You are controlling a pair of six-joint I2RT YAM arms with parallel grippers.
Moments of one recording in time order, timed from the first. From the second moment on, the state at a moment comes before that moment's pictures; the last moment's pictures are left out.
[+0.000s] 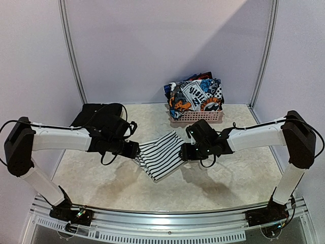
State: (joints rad) left arm -0.73 1.54 0.86 -0.22 -0.13 -0.35; right arm 0.87 1.77 1.05 -0.18 0.08 0.67
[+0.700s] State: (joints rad) left arm -0.60 1.89 1.10 -0.22 0.00 -0.19; right arm 0.84 1.89 1.09 -0.18 0.11 0.62
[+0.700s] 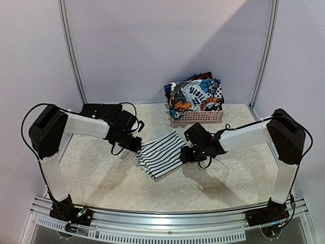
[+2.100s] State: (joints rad) left arm -0.88 1.33 0.68 -0.24 -0.18 -0.60; right arm 0.78 1.87 1.23 -0.26 -0.07 0.52
